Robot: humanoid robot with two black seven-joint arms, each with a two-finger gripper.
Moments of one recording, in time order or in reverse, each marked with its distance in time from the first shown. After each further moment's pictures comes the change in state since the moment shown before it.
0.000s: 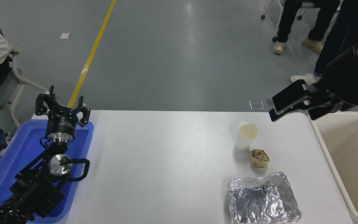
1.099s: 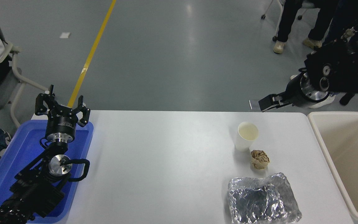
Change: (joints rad) left arm -0.001 0.000 0.001 0.000 0.000 0.000 0.000; right arm -0.853 0.179 0.192 -0.602 -0.240 -0.512 -0.075
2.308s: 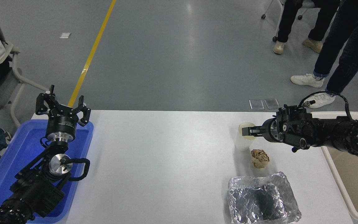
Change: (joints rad) left arm -0.002 0.000 0.001 0.000 0.002 0.000 0.000; right arm -0.590 0.147 0.233 -0.489 -0.004 -0.136 -0.004
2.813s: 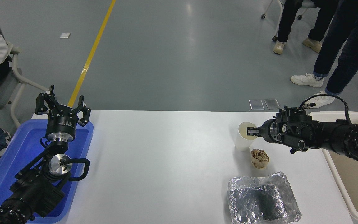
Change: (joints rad) left arm 0.000 0.000 0.000 0.000 0.000 0.000 0.000; right arm -0.005 0.004 0.028 -0.023 0.000 -0.001 0.002
